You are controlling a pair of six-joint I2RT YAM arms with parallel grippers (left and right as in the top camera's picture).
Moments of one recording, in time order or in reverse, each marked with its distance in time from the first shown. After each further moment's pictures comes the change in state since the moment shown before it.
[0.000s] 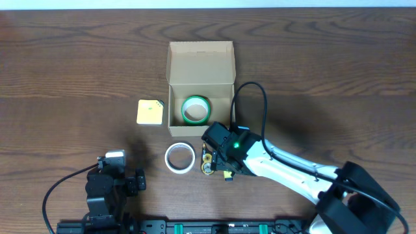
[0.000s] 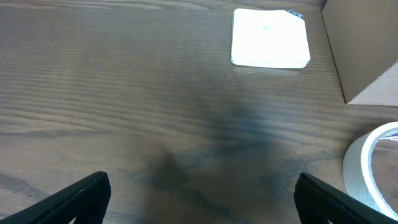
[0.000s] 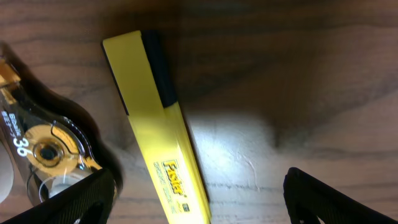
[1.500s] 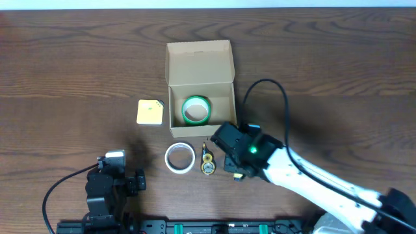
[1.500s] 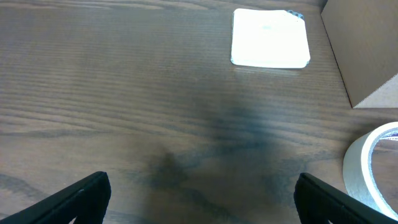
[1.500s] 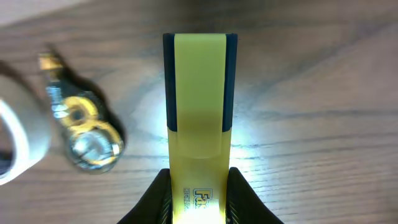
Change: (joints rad) left arm 0.000 0.000 0.000 0.000 0.000 0.000; right arm 0.000 -0.213 0.021 -0.170 0.043 0.017
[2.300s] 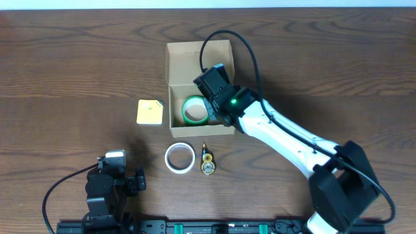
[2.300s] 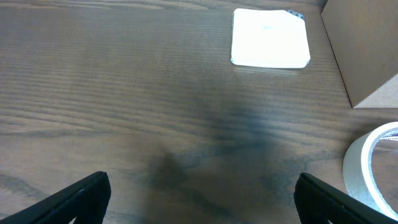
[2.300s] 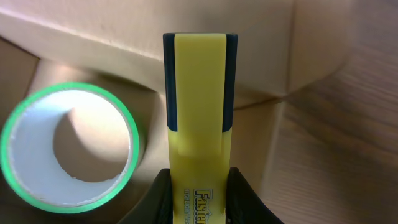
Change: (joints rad) left arm 0.000 0.000 0.000 0.000 0.000 0.000; right arm -0.159 0.371 0.396 0.275 0.222 -0.758
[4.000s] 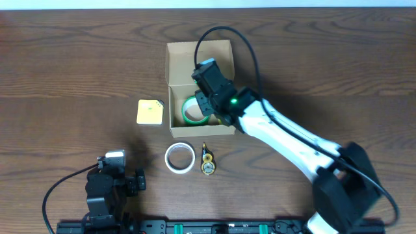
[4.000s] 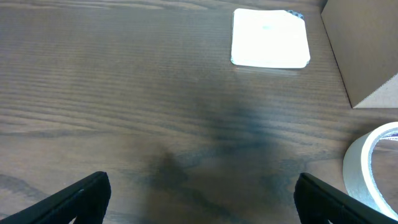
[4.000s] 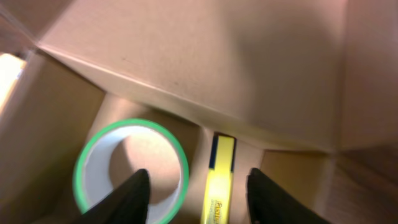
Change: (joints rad) left arm 0.000 0.000 0.000 0.000 0.000 0.000; right arm 0.000 -0.047 0.009 0.099 -0.104 -0.036
